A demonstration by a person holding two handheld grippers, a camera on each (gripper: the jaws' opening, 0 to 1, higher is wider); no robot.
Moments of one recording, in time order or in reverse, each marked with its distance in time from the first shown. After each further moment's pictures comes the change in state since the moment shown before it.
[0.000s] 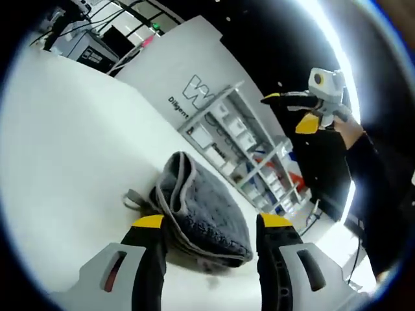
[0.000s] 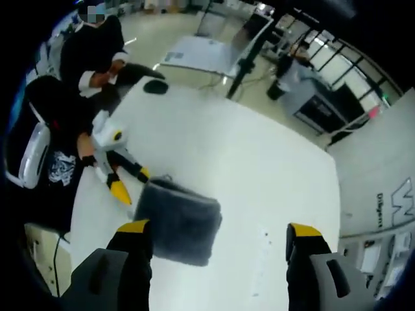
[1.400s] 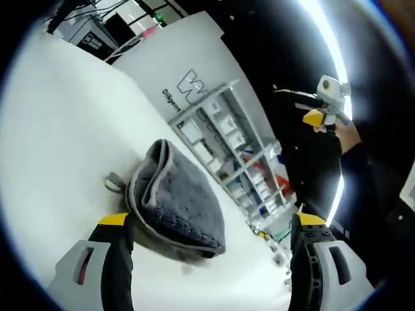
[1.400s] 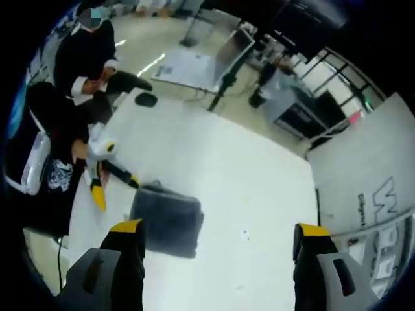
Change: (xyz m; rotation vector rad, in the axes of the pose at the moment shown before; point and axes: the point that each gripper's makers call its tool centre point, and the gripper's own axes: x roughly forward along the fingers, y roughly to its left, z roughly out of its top) left arm -0.012 -0.029 -0.013 -0.086 0.028 -0.090; right arm -0.082 -0.008 0.022 0.006 -0.103 -0.166
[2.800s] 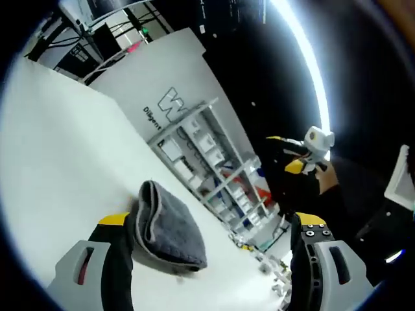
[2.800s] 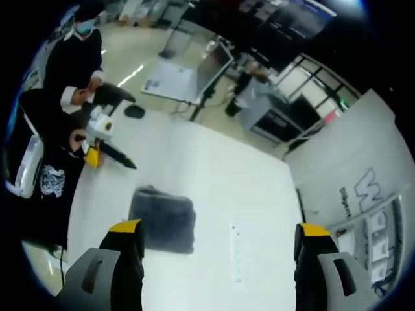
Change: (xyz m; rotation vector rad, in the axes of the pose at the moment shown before) left arm -0.047 -0.013 0.064 0.032 -0.091 -0.131; right arm -0.065 -0.003 -0.010 0.069 -0.084 -0.154
